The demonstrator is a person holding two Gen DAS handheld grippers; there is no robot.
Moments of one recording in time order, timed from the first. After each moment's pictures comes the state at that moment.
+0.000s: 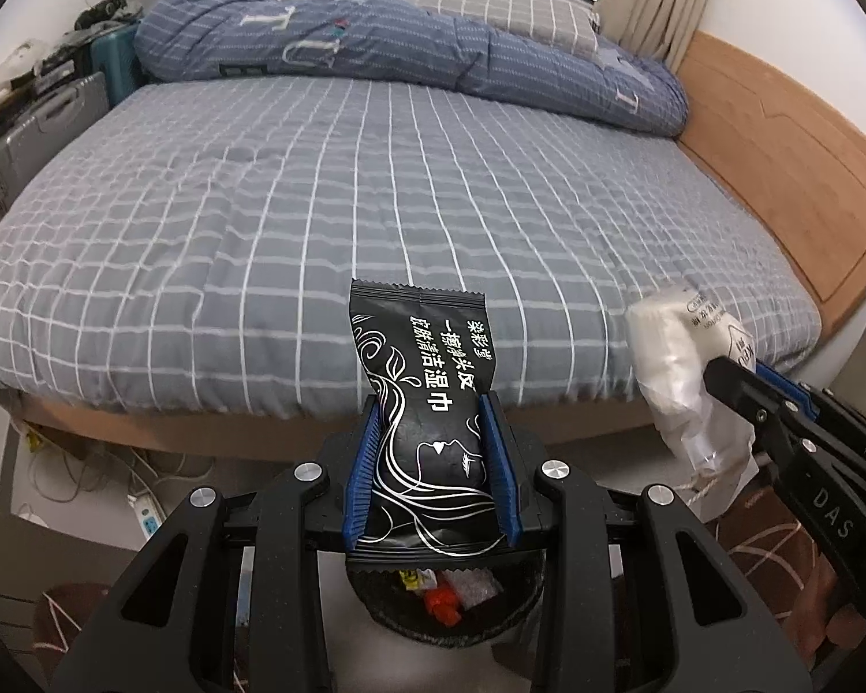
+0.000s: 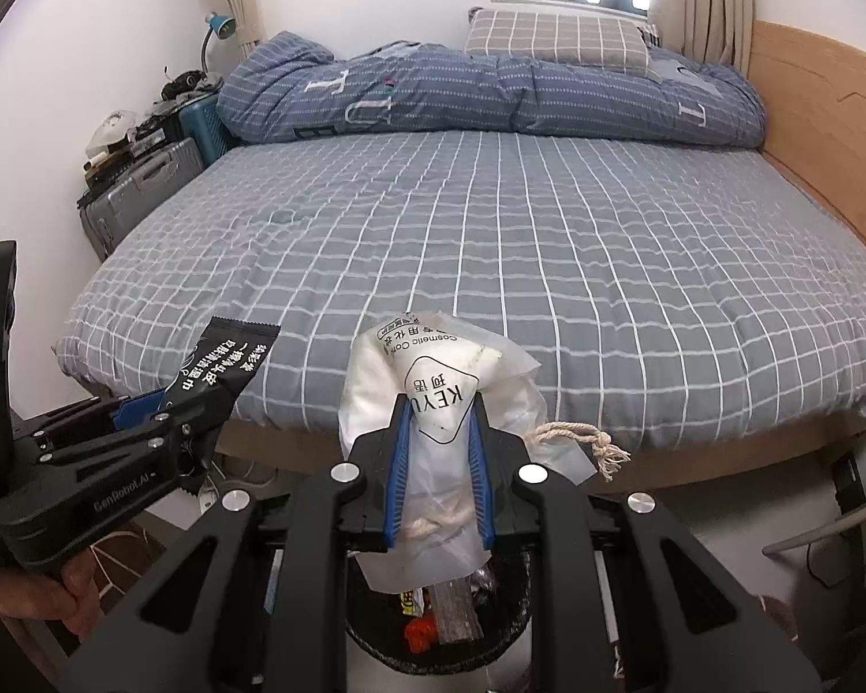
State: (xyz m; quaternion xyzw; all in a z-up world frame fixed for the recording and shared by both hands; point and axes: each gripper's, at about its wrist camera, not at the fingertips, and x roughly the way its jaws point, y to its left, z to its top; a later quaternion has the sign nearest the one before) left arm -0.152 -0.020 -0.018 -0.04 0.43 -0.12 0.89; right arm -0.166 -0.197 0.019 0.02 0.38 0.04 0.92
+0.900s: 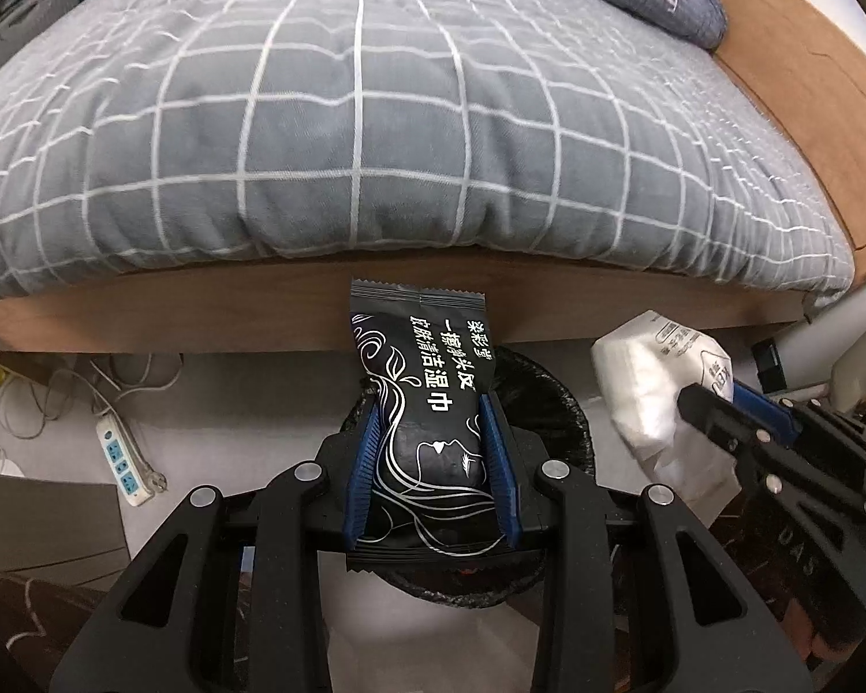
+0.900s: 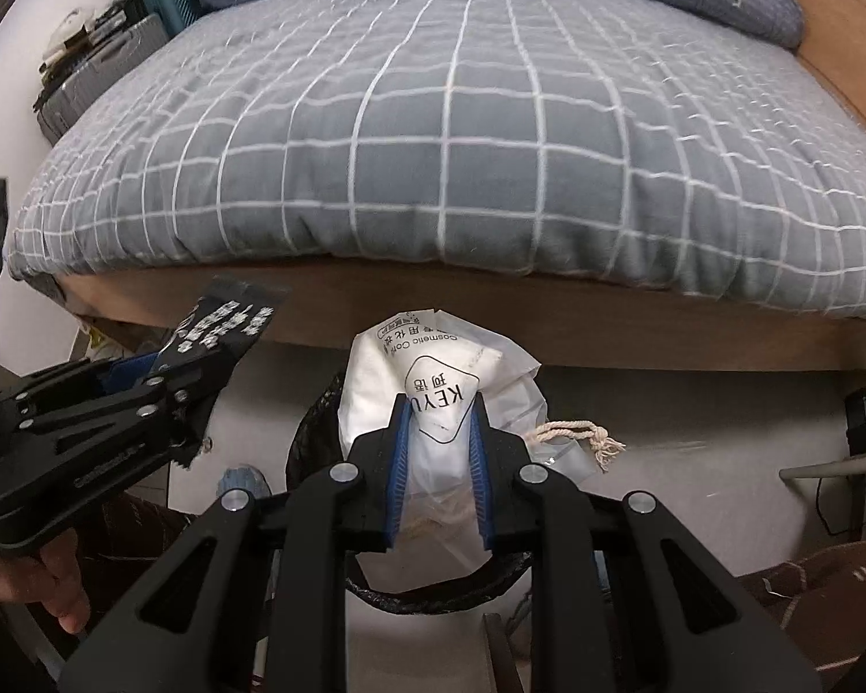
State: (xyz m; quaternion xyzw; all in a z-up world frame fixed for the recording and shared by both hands) left arm -0.123 -0.023 -0.164 -0.03 0.54 -0.12 0.83; right arm -0.132 -0.183 -0.132 0.01 0.52 0.04 0.85
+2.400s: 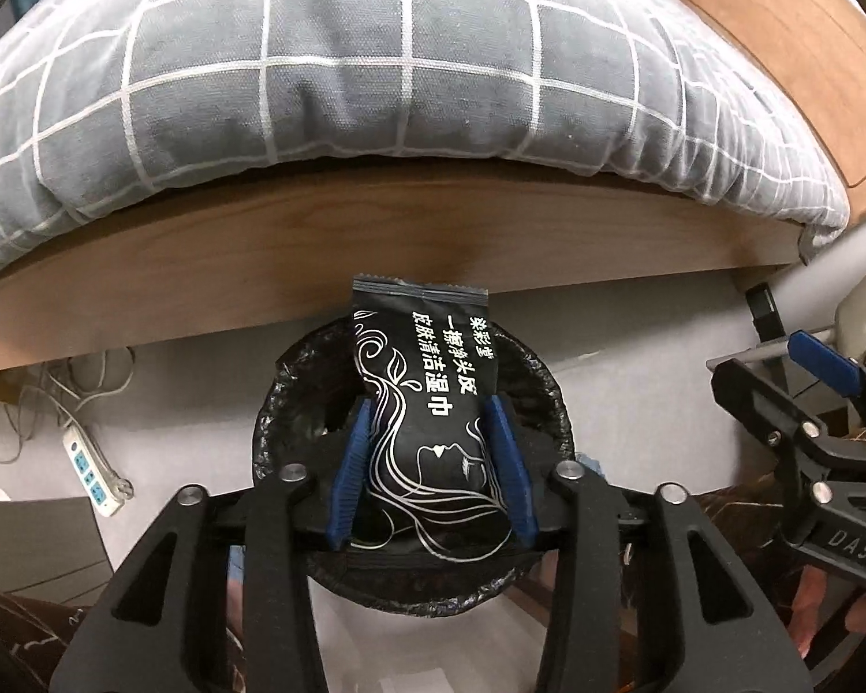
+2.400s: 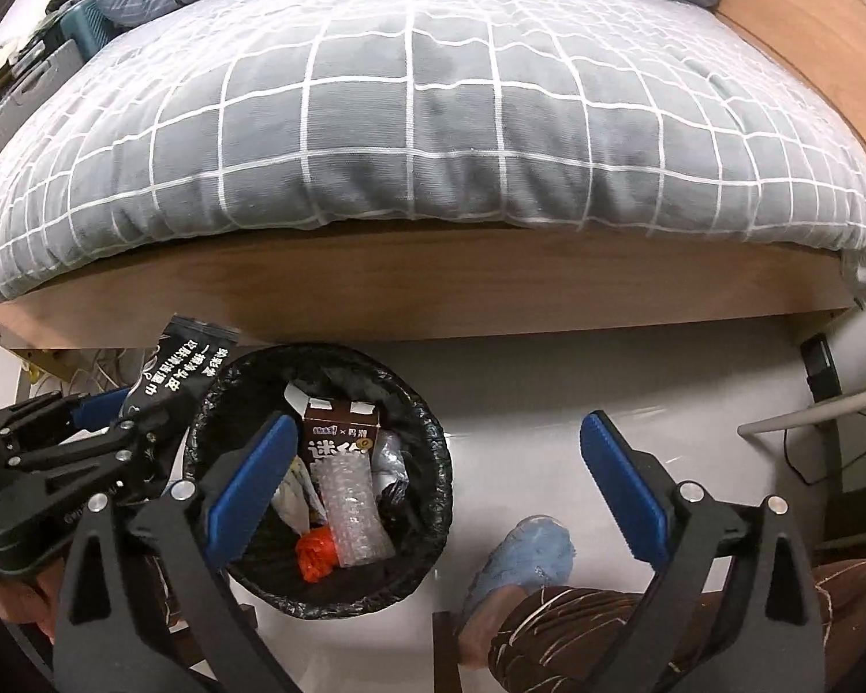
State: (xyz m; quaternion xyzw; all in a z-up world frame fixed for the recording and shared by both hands) left arm -0.124 -0.086 -0.213 0.00 0.57 -0.16 0.81; right arm -0.143 -0.268 -0.168 0.03 0.52 -0.06 0.85
